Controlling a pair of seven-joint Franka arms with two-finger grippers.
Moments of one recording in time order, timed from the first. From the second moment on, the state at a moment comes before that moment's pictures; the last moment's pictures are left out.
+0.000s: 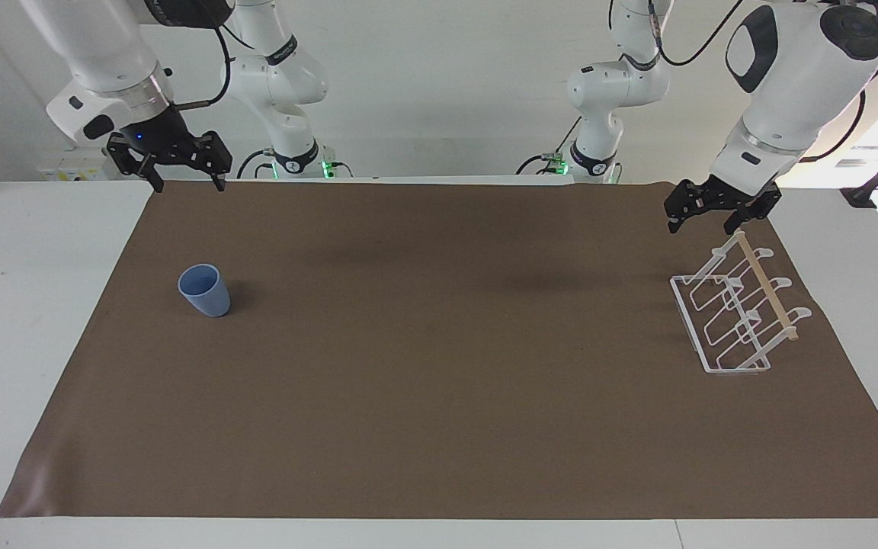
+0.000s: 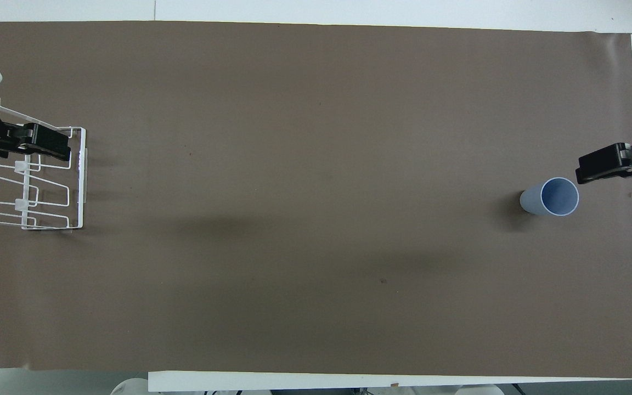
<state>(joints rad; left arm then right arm) 0.04 -0.02 -0.21 -1.67 0.01 1.61 -0.02 -0.06 -0.06 0.06 -1.58 -0.03 1.43 -0.03</state>
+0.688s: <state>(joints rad) 0.04 -0.03 -0.21 -1.67 0.01 1.59 -0.02 -0.08 -0.06 0.05 -1.59 -0.03 1.43 -0.03</state>
